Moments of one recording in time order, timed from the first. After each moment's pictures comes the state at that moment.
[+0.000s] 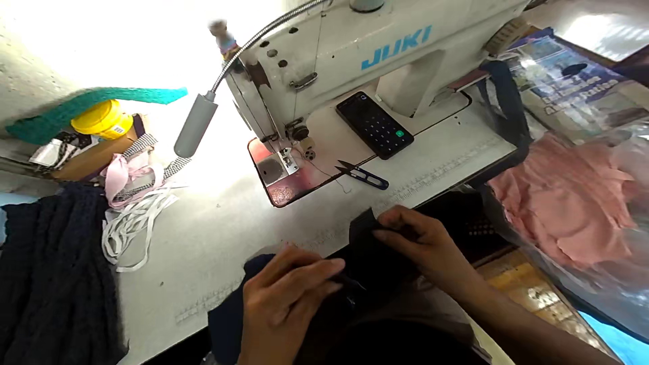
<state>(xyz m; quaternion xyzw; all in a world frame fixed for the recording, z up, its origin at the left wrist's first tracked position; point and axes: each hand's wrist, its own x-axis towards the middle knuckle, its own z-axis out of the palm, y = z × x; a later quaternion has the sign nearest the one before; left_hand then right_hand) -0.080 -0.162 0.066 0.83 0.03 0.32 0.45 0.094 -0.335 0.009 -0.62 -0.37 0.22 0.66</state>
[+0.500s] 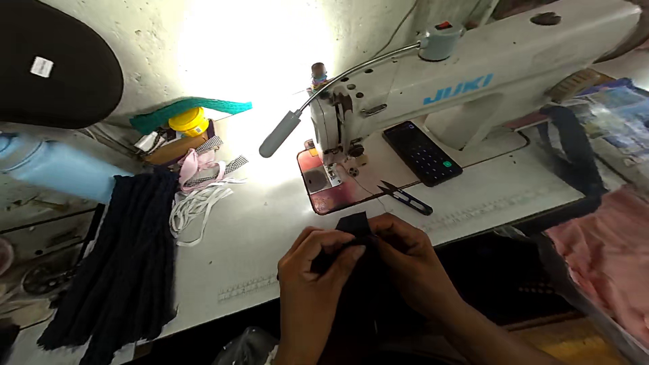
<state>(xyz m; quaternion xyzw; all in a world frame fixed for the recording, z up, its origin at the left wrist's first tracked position) -0.075 -0.162 0.083 0.74 0.19 0.39 0.51 0.053 -0.257 0.038 -0.41 -0.39 0.29 0.77</state>
